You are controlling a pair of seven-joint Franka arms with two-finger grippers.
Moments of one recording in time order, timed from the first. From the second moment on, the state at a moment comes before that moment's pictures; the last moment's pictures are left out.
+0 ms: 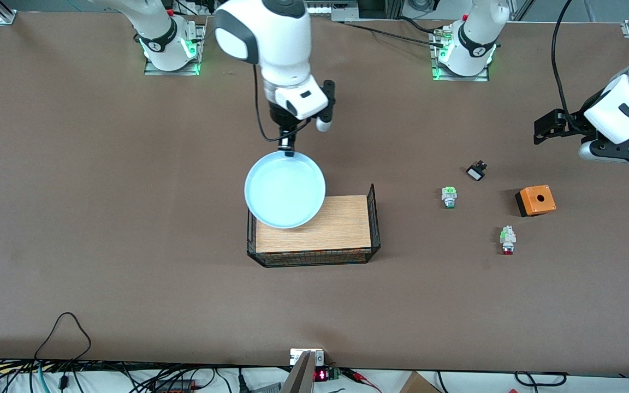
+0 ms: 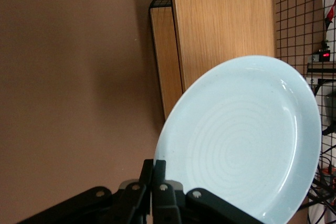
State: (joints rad) left arm 0.01 0.03 -0.07 -1.62 0.01 1.56 0.02; right arm 0.64 0.37 0.25 -1.60 -0.41 2.09 -0.43
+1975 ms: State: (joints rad) left arm 0.06 0.30 -0.04 -1.55 0.01 1.59 -0.01; right arm 0.65 0.46 0.23 -1.47 -0.38 2.07 -0.17
